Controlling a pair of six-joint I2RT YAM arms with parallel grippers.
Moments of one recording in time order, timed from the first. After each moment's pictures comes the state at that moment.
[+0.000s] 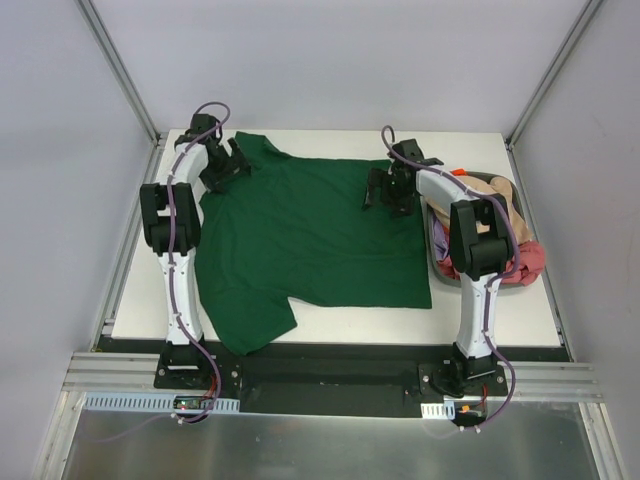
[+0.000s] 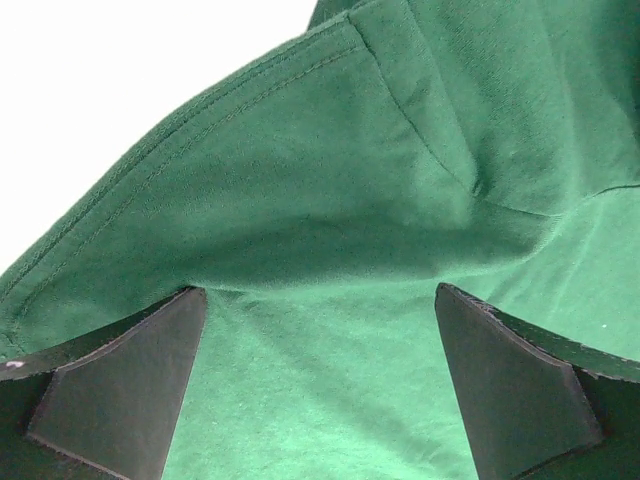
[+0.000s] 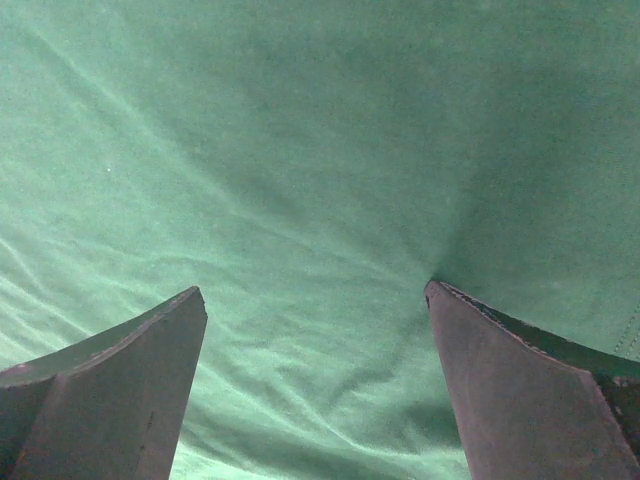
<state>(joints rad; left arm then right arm) 0.03 2.36 2.01 -0.73 0.15 -0.56 0.28 2.15 1.65 -0.62 -0.20 0.38</state>
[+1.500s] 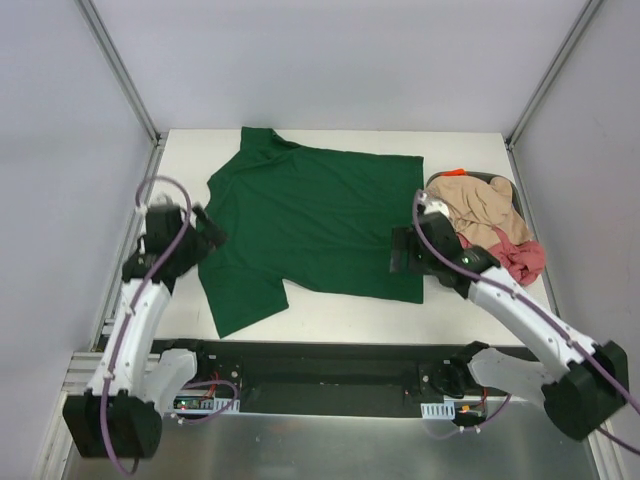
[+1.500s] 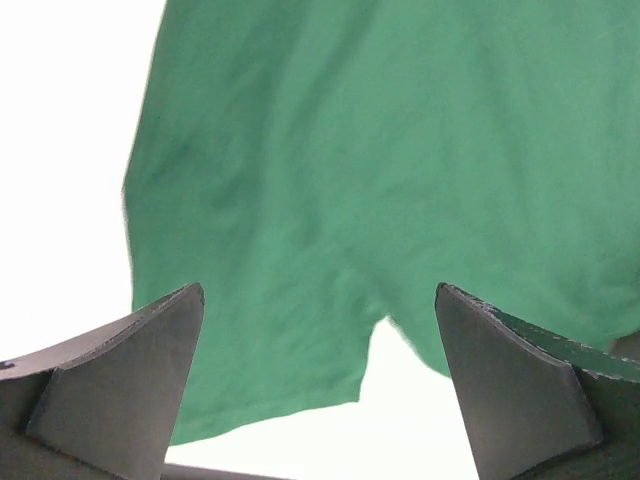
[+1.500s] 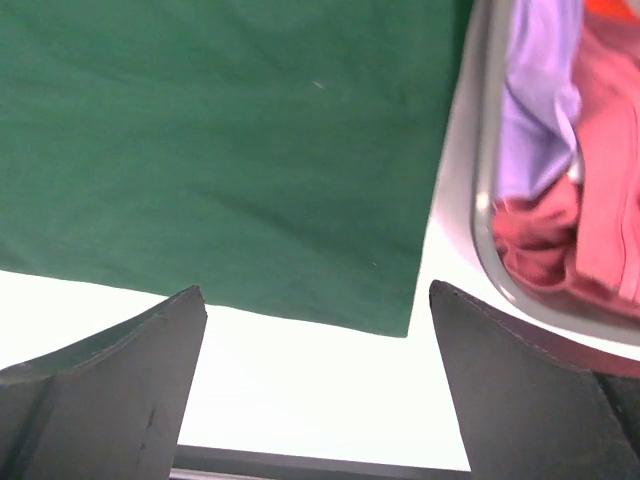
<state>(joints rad) 0.00 1.00 0.93 -0.65 0.02 -0.68 0.59 1.15 0.92 -0.67 0.25 0.42</state>
